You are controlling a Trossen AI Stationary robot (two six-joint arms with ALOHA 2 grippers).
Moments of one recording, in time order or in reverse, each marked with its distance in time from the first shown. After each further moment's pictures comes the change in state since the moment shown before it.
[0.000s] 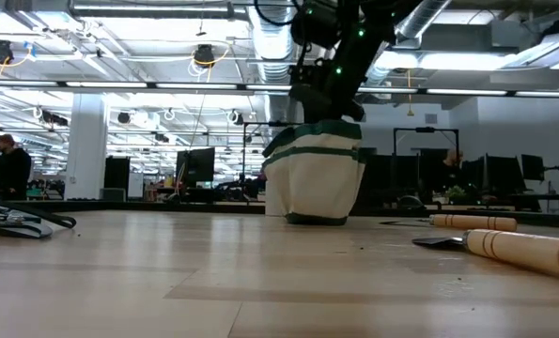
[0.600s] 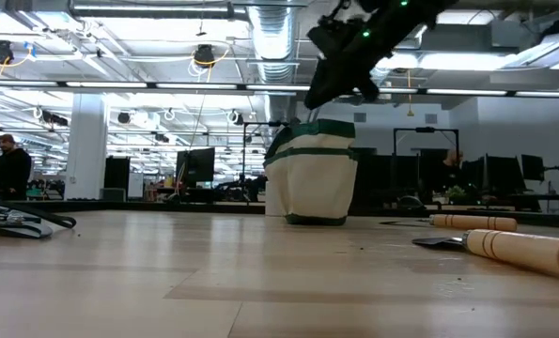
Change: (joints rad) left arm 0.000 0.000 0.000 0.004 0.000 0.001; right arm 0.049 -0.247 -0.250 0.359 0.003 0.071
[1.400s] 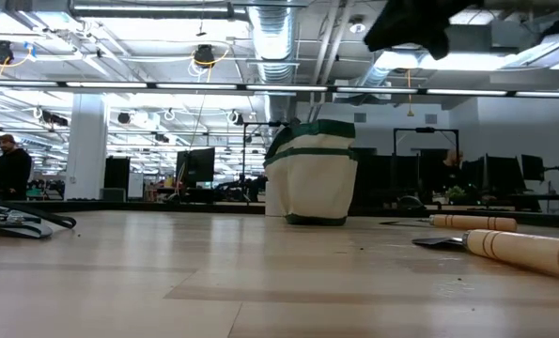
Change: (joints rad) left arm 0.000 0.005 0.000 0.004 -0.011 -0.029; right arm 0.273 -0.467 -0.262 0.004 0.281 0.138
